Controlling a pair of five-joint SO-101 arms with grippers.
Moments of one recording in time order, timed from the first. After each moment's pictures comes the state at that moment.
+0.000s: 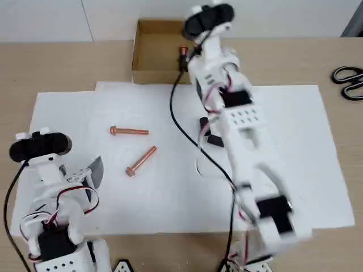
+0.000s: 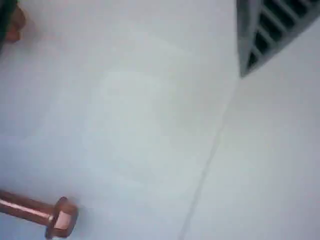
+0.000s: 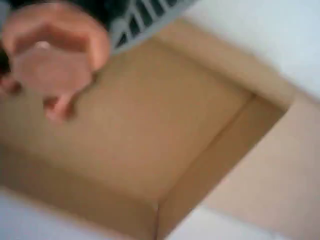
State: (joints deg) left arm -21.1 -85.8 69.8 69.8 4.1; right arm -16.9 9.6 -1.6 19.8 5.8
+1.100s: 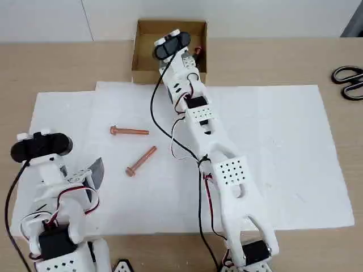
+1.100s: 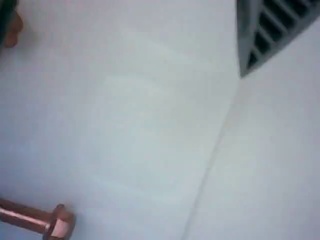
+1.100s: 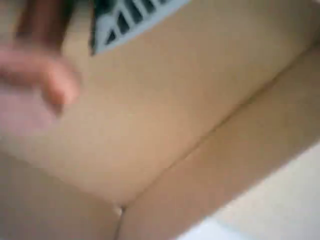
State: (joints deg) left arm -21.1 -85.8 70.6 69.8 4.1; right arm -21.0 73.8 -58.5 6.7 9.8
